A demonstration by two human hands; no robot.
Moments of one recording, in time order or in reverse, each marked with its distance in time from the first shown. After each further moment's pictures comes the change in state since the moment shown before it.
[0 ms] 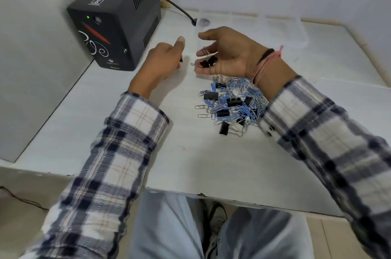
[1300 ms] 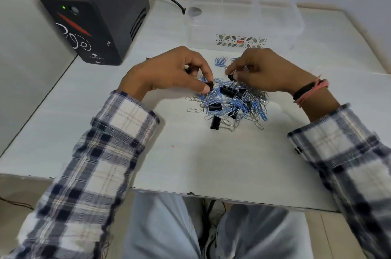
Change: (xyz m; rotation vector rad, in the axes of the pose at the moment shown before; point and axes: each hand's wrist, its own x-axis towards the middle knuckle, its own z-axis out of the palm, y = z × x) left_hand -0.035 0.016 0.011 0.106 -0.624 0.467; right_hand -0.059 0.041 -0.092 -1.400 0.126 -0.586
